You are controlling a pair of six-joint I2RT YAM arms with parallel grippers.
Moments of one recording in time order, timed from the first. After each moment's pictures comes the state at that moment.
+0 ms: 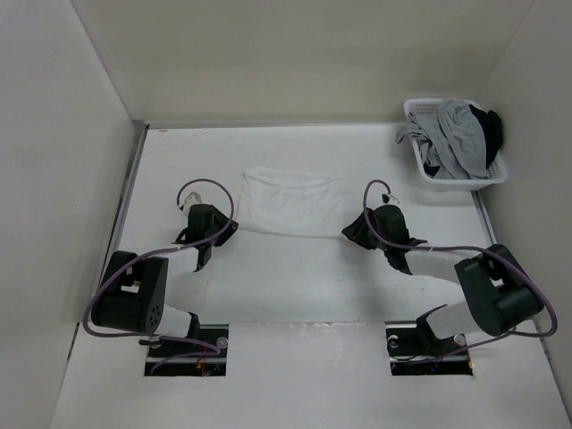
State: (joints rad) left arm -0.19 1.41 0.41 0.35 -0.03 -0.91; right arm 0.43 1.41 0.45 0.35 0.00 0.84
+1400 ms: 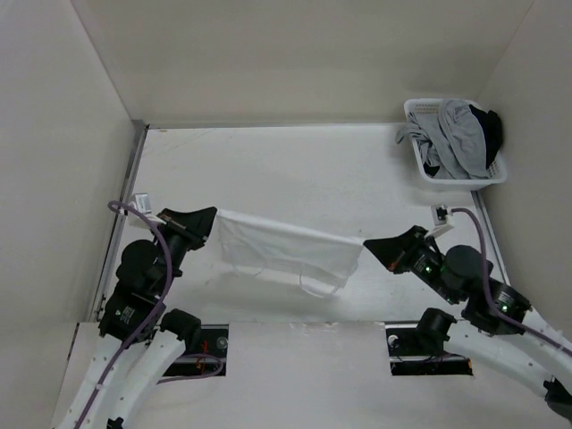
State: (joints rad) left arm -0.41 0.38 0.69 -0.36 -0.15 -0.89; right arm 0.91 0.41 0.68 -0.44 0.26 0.91
